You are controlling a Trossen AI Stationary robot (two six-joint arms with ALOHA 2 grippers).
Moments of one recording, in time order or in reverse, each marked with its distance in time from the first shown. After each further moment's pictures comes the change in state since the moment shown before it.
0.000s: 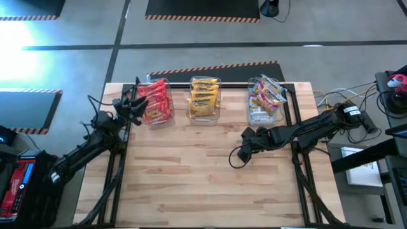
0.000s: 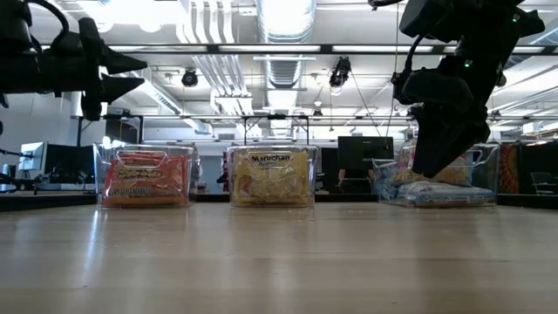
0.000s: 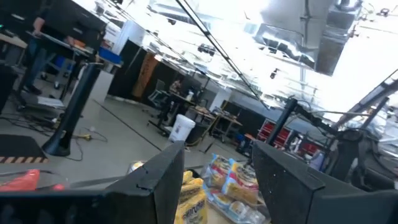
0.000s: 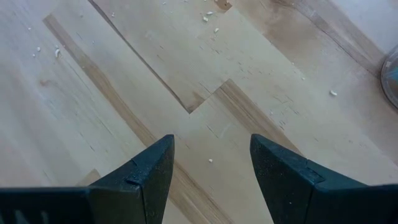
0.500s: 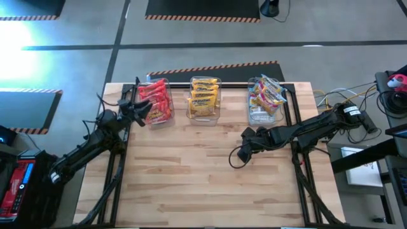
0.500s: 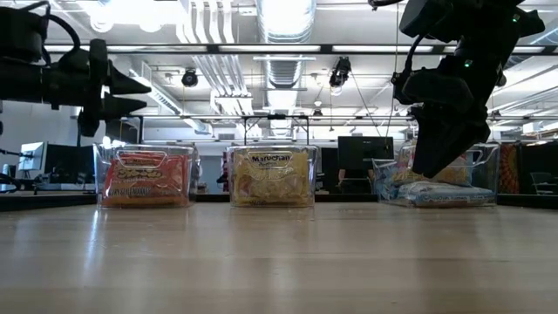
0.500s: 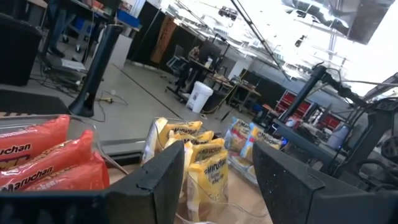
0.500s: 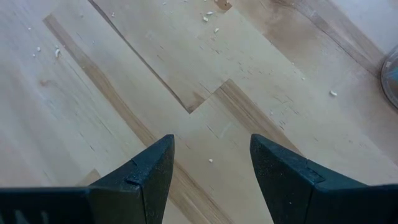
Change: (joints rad) left arm 0.000 0.007 0.000 -0.175 -0.014 -0.003; right arm 0.000 0.000 0.000 0.000 0.000 0.000
